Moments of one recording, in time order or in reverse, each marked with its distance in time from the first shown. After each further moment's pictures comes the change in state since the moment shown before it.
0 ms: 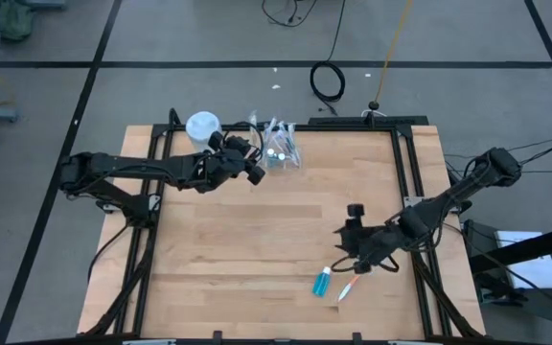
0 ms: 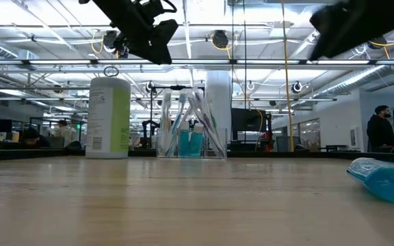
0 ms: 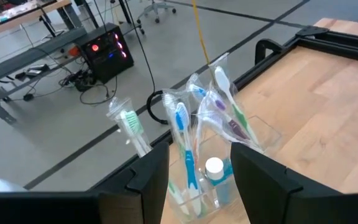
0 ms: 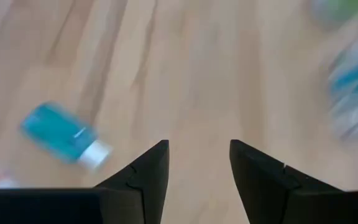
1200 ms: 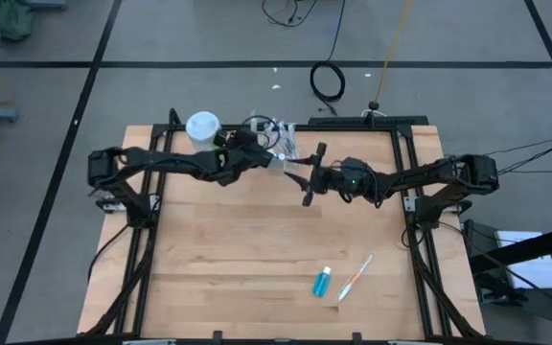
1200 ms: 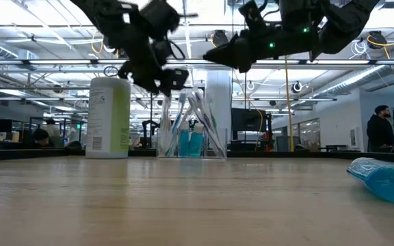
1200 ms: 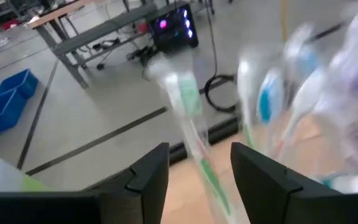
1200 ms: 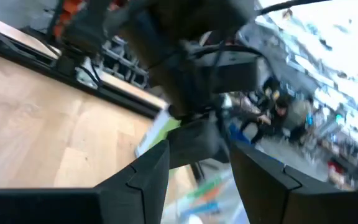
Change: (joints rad) left arm 0.143 0.259 -0.001 0.139 -0.167 -0.102; right arm -0.689 0.271 -0.189 1.359 -0.315 -0.748
